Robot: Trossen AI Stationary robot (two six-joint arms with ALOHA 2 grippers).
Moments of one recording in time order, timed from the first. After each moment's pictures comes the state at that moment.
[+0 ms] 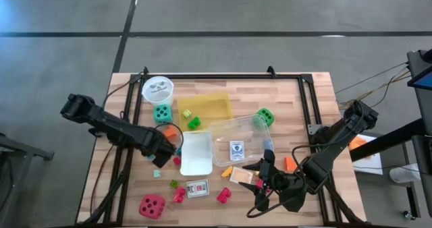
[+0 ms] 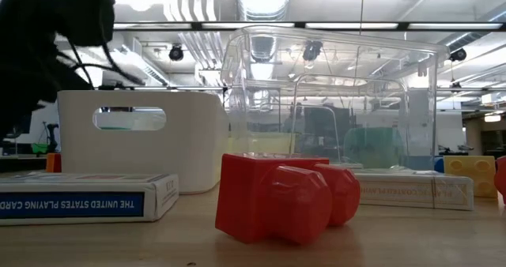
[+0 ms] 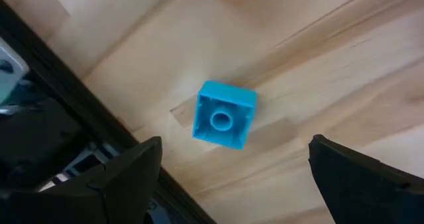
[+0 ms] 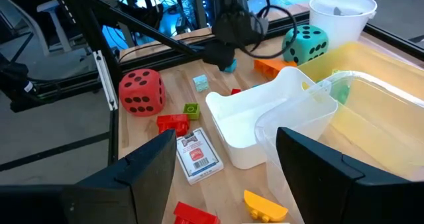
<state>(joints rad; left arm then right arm) -0.32 1.39 0.73 -1.14 0.12 -1.26 0.77 1.56 1.31 -0.41 0.86 0.75</state>
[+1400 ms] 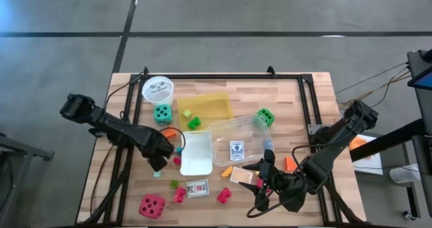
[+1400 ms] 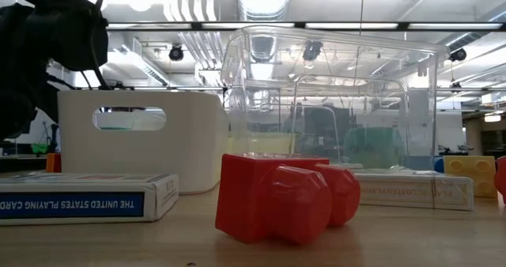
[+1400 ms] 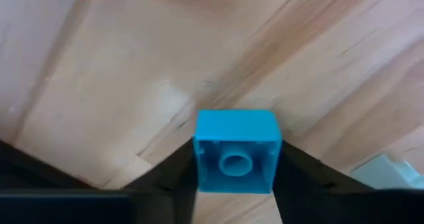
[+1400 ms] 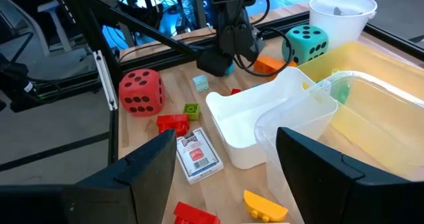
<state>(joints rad) -0.31 1.39 0.57 -0.91 0.18 -1.03 0.77 1.56 1.31 -0.41 0.86 0.75</state>
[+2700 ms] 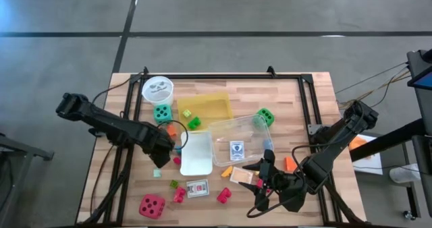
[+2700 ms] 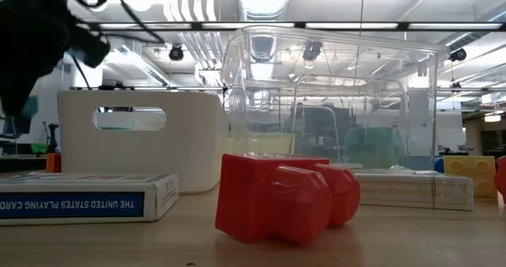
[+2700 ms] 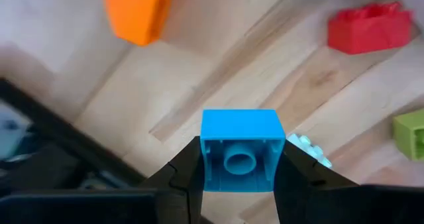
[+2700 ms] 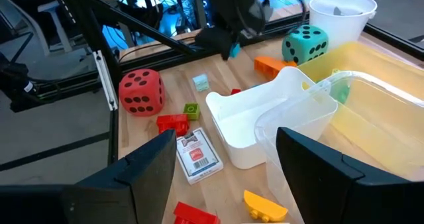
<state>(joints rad) -0.31 1.31 0.86 -1.21 0.06 -1.07 0.77 1.56 1.31 -0.41 0.86 0.75</state>
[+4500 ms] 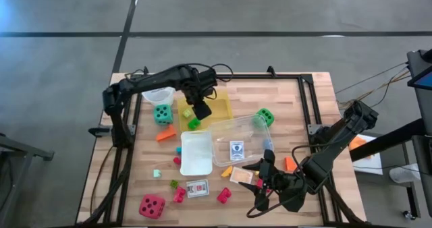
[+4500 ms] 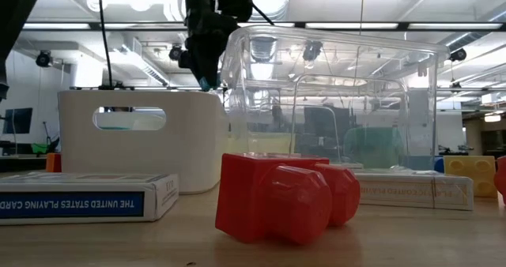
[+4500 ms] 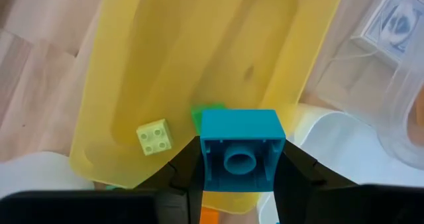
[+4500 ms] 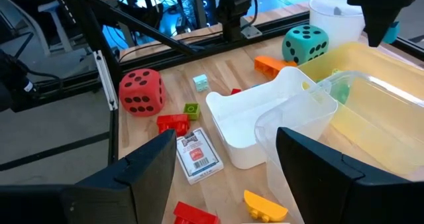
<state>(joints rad) 0.34 1.86 1.73 -1.30 0.06 -0.18 0.77 1.56 1.31 -0.41 0.86 0.75</state>
